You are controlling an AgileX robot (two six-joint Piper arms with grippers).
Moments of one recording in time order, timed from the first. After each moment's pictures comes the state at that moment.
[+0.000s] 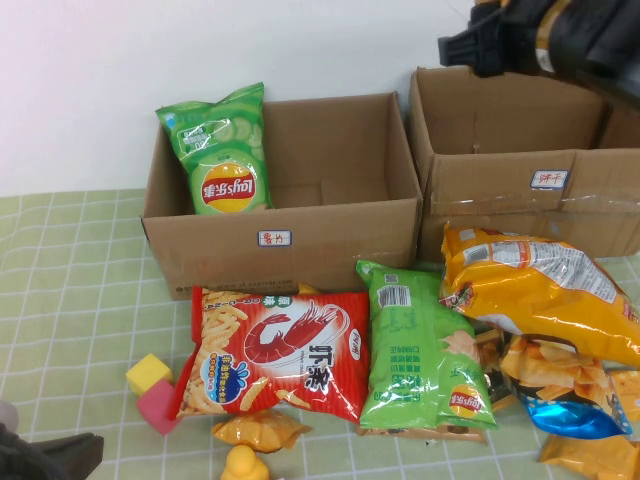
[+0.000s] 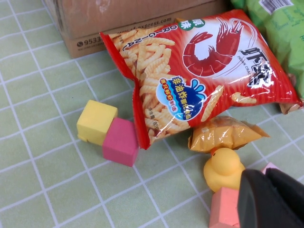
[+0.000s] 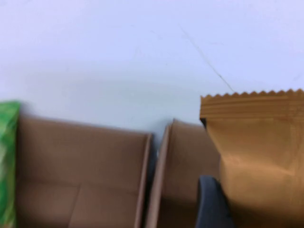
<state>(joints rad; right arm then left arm) 0.51 1.74 -1.58 -0.85 0.47 0.85 -0.04 0.57 -0.34 -0.71 0.56 0.68</state>
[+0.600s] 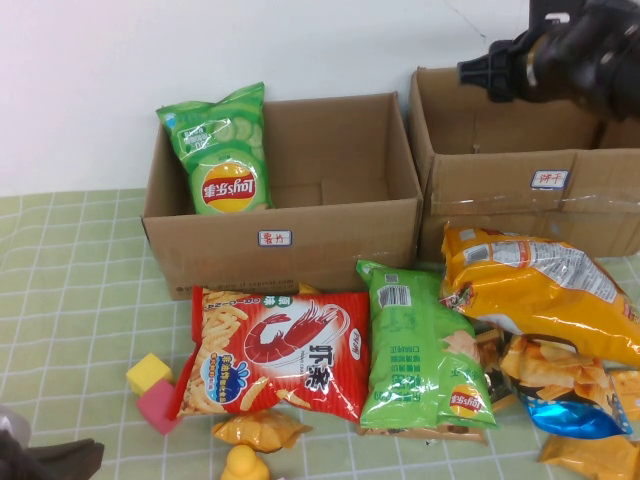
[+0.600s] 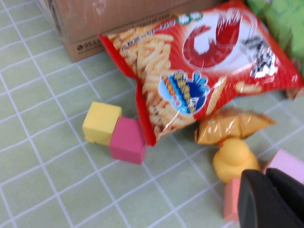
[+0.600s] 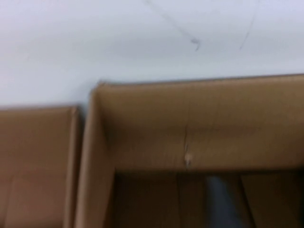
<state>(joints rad) 0.40 1.99 -1.77 -0.72 0.58 0.82 -0.04 0.57 -0.33 -0.71 0.56 0.76</state>
